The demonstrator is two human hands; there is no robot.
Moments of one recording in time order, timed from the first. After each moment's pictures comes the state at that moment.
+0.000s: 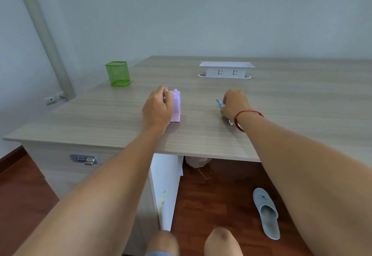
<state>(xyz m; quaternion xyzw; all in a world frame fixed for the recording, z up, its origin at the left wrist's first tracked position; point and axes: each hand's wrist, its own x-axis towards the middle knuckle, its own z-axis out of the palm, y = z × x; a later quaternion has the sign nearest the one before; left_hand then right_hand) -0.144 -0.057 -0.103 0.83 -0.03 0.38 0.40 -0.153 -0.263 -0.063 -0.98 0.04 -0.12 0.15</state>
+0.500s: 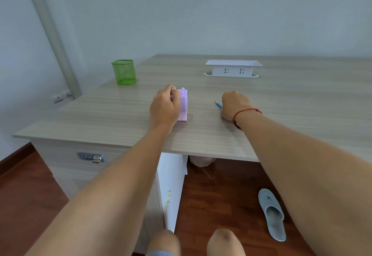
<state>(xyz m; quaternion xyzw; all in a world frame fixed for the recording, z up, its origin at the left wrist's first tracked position) -0.140 -0.056 -0.105 0.83 -0.04 0.38 0.40 -0.151 -0.242 -0.064 -0.99 0.00 -0.11 0.02</state>
